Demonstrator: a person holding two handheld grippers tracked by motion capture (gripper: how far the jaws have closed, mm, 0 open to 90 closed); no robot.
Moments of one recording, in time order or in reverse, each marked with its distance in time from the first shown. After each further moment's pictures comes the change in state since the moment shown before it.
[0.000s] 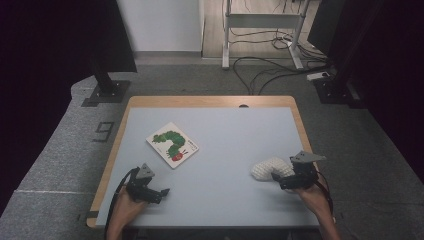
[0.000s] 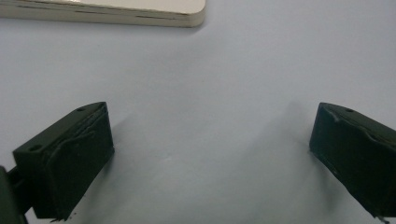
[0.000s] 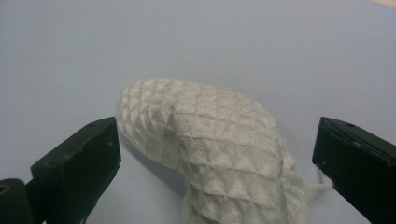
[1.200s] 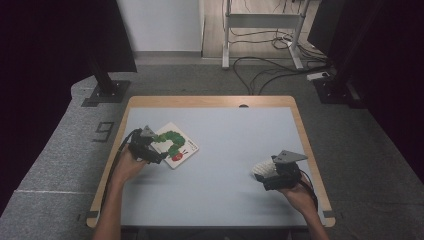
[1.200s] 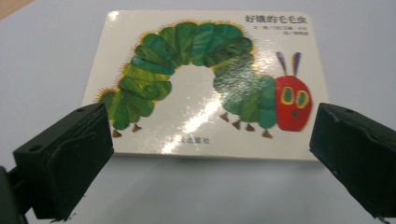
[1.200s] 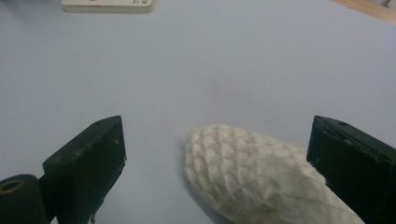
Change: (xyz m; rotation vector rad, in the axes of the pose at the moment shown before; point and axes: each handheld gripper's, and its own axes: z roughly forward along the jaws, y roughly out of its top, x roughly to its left) left arm 0.078 0.096 0.015 0.045 0.060 0.076; right arm 0.042 0.027 0.017 -0.023 0.085 -0.082
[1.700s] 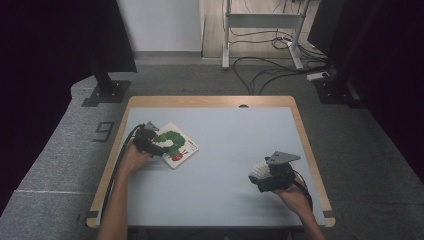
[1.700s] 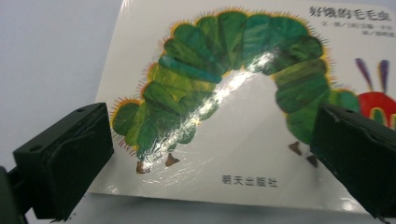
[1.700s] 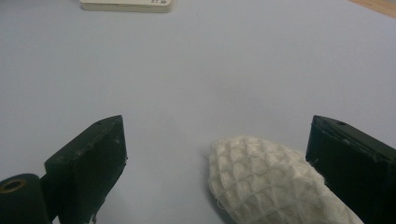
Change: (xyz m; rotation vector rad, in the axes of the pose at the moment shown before) left arm 0.032 -0.003 0.043 0.008 -0.024 -0.061; right arm 0.013 0.006 0.009 0.013 0.037 -0.028
